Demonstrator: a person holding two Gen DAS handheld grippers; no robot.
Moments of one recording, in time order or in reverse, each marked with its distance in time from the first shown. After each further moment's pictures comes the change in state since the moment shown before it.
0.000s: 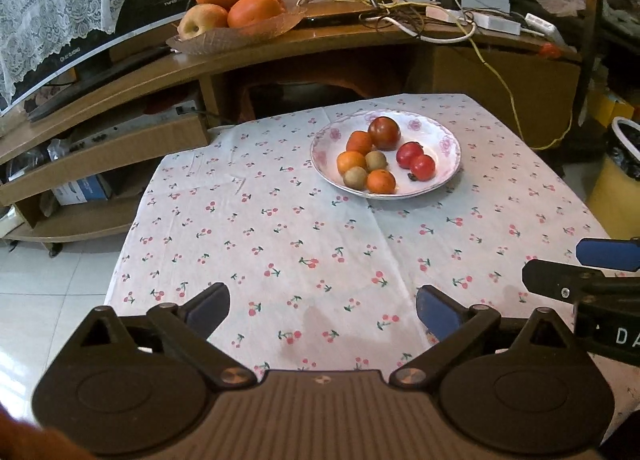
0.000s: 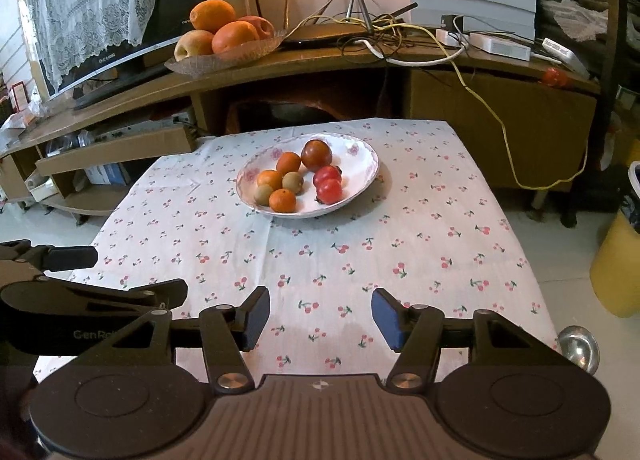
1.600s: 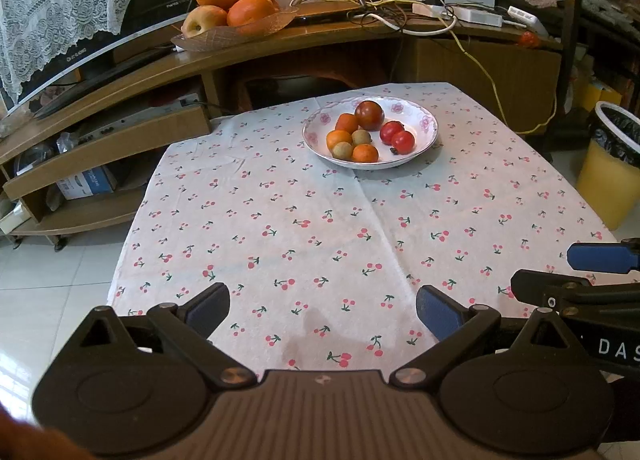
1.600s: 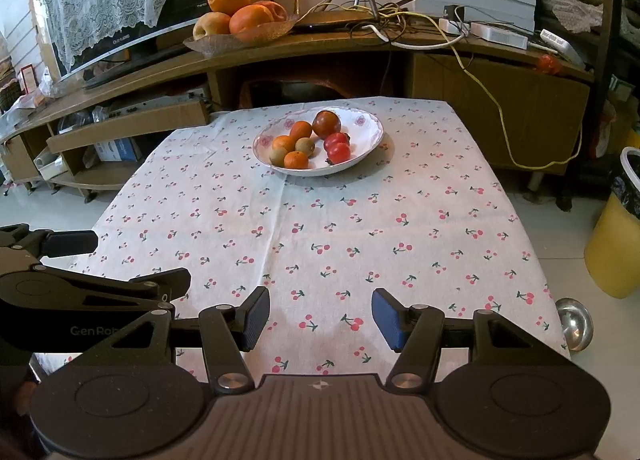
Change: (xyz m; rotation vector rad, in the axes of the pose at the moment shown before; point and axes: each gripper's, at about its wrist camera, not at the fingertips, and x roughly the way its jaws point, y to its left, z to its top) left arm -0.036 -0.007 -0.035 0.021 -0.002 -0.001; right arm -0.030 0.010 -0.036 -0.016 0.036 -0.002
